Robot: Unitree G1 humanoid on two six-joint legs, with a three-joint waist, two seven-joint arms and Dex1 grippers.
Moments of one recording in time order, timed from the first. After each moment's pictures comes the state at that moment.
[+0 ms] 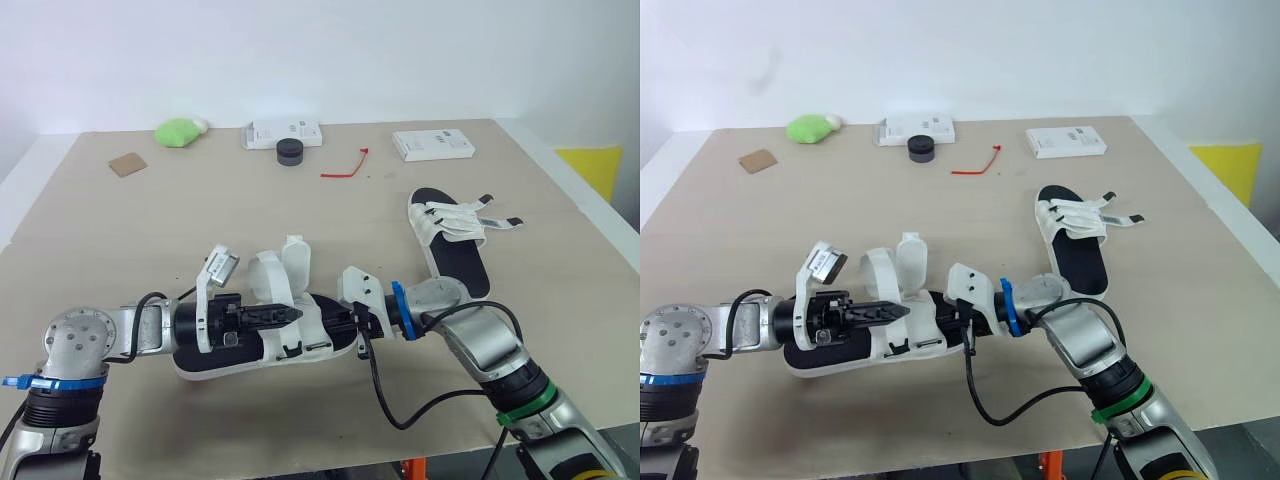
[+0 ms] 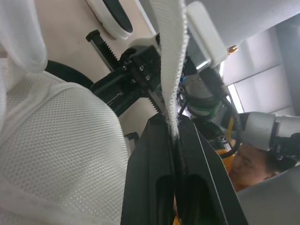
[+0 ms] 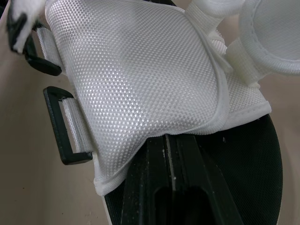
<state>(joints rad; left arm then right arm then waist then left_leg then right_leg) -0.35 0.60 0.12 -0.20 -1.51 1.31 -0.47 -0.50 -0.55 0.40 -0.19 0.23 0.58 1.11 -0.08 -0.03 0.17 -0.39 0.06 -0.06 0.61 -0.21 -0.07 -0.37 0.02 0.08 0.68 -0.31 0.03</state>
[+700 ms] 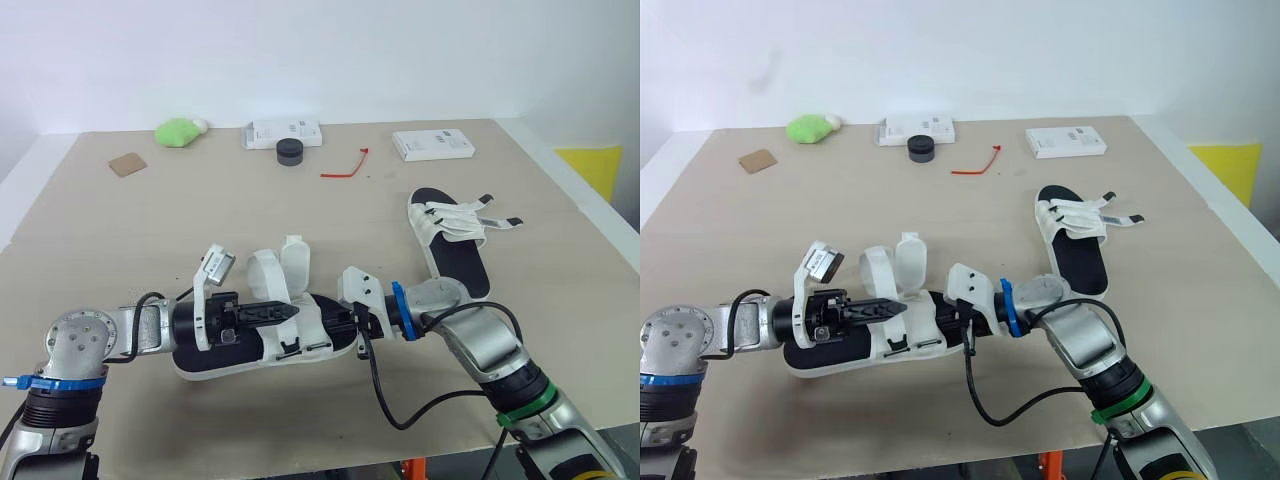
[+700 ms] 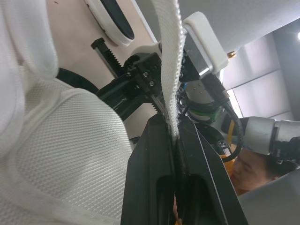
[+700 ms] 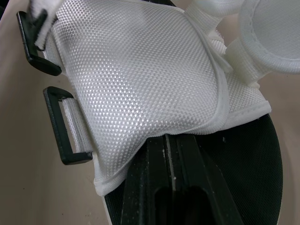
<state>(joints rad) -0.34 0.61 0.12 -0.19 -1.51 1.30 -0.49 -0.49 -0.55 0.40 -0.19 0.23 0.58 1.11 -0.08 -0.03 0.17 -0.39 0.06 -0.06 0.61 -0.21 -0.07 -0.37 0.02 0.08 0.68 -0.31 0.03</state>
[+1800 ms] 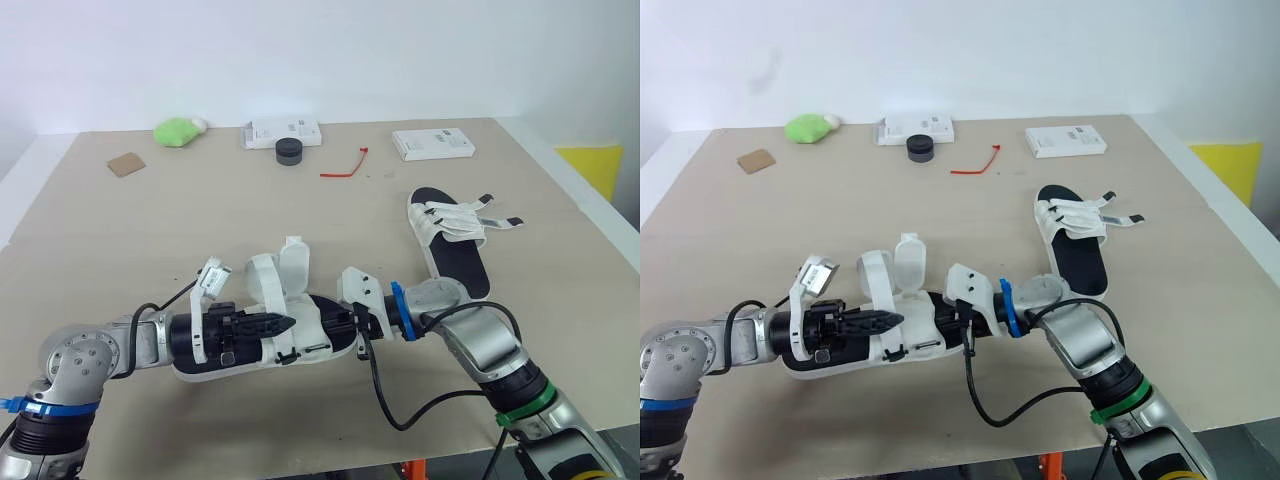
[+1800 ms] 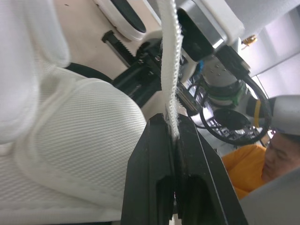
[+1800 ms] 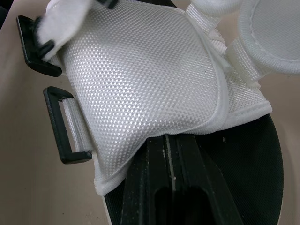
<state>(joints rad) -0.23 0.64 0.09 -0.34 -1.26 1.14 -0.70 -0.49 -0.54 0.40 -0.19 0.23 0.58 1.12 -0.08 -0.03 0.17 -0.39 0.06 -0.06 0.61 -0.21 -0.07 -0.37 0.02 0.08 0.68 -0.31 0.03</state>
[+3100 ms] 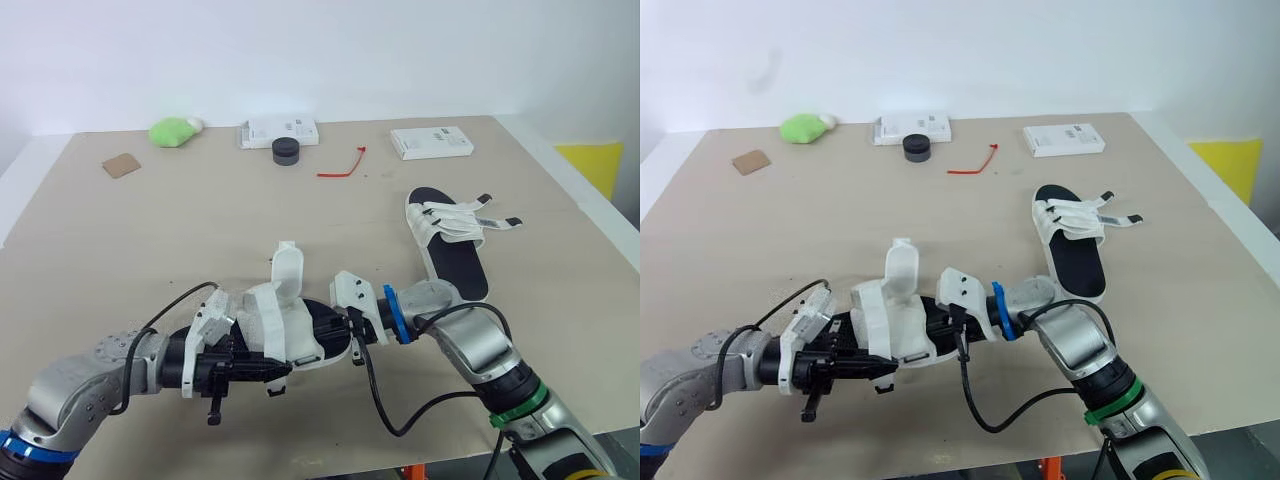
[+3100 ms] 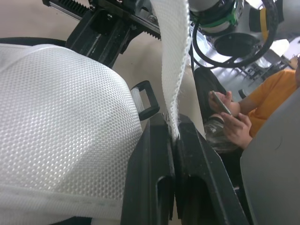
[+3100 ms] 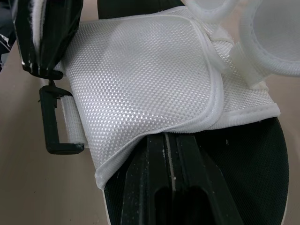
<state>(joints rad) -0.05 0.78 -0.05 -0.49 -0.87 0.78 -1.03 -0.50 -0.52 0.42 -0.20 0.23 0.59 1.13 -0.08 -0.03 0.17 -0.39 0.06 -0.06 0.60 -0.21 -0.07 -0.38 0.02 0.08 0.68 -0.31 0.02</state>
